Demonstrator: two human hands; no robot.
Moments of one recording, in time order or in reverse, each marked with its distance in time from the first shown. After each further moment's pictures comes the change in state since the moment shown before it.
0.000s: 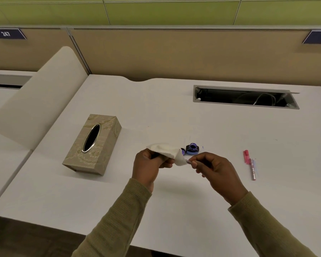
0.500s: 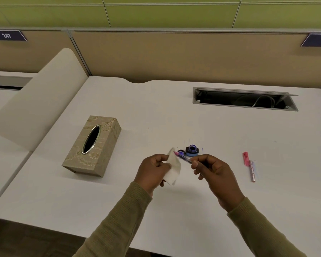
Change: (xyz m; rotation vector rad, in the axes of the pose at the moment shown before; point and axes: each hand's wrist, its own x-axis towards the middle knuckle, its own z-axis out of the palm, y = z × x) left_hand 0.002 -0.012 -0.005 0.351 -0.097 -0.132; right_hand -0.006 -0.001 0.011 0.231 0.088 0.050
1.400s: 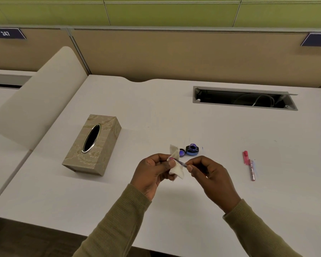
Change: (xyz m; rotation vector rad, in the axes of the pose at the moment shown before) left_hand -0.011 0.002 -0.001 -0.513 -0.121 0.005; right_hand -0.007 0.004 0.007 -0.309 -0.043 -0.148
